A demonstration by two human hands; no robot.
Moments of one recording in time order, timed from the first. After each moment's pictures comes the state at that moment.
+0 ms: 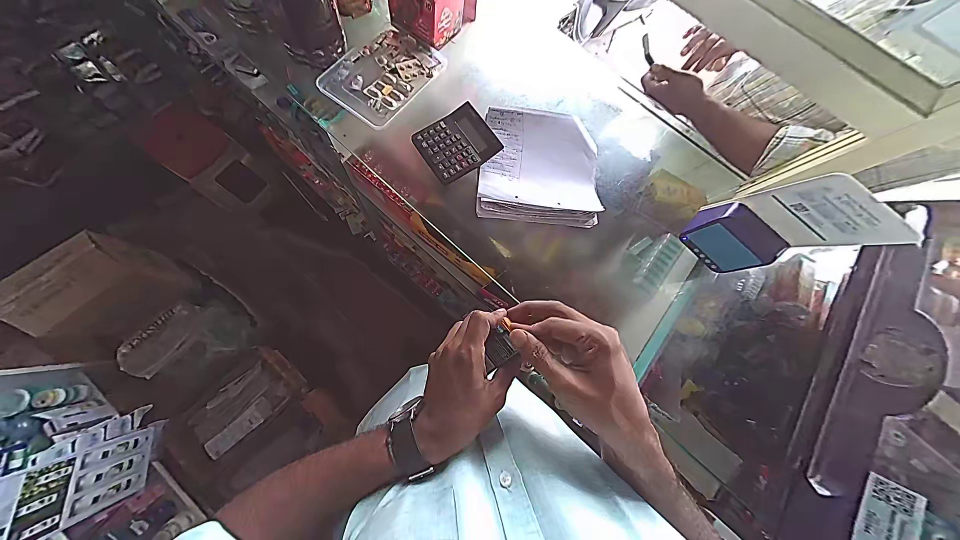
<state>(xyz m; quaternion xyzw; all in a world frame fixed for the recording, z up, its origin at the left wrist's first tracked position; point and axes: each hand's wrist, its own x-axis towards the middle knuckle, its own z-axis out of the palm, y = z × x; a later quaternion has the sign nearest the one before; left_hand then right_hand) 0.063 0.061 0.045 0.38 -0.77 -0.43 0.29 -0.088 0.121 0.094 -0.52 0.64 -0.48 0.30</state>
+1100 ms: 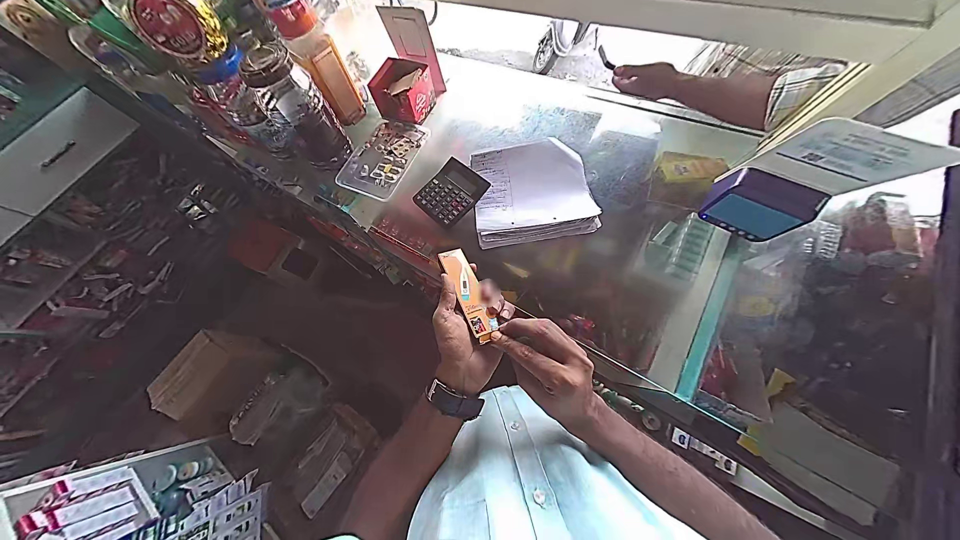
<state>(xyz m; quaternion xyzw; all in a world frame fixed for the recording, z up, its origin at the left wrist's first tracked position) 0.016 -0.012 0.060 0.19 -0.05 -0.91 0.36 -0.071 0.093 0.032 -0.63 0.54 -0.56 -0.06</state>
